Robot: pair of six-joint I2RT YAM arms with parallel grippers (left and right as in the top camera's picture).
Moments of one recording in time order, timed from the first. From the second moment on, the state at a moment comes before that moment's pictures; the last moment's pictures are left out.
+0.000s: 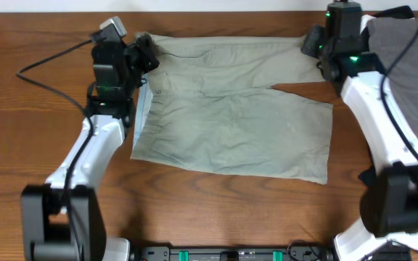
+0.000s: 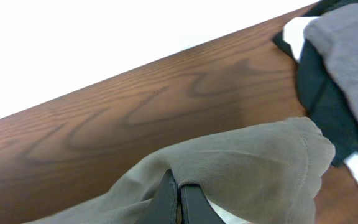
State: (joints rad) left arm -0.07 1.64 1.03 0.34 0.15 -0.67; right arm 0.12 1.83 1.51 -0.35 0.18 0.42
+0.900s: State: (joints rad) left arm -0.07 1.98 1.29 0.33 0.02 -0.41; right arm 0.11 2.20 1.51 0.20 0.19 0.18
